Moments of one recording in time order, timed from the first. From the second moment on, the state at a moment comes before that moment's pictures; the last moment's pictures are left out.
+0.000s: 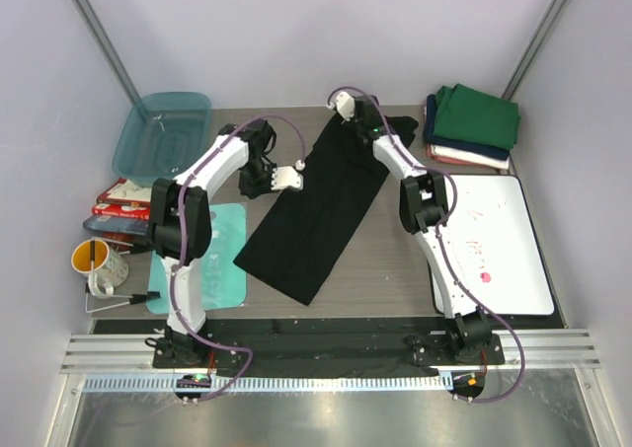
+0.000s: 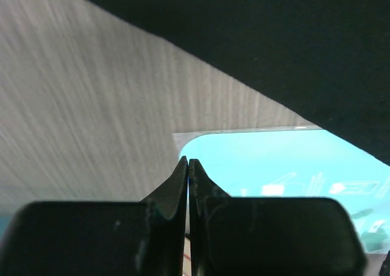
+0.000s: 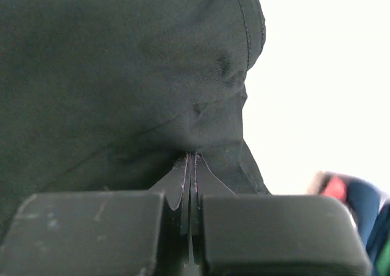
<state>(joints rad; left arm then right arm) -0.33 2.07 1.76 -1.13 0.11 1.26 0.31 2.82 2.54 -0.24 0.19 -0.71</state>
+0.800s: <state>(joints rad) -0.25 1.67 1.20 -0.41 0.05 0.66 0.30 2.29 2.02 -0.17 0.38 -0.48</state>
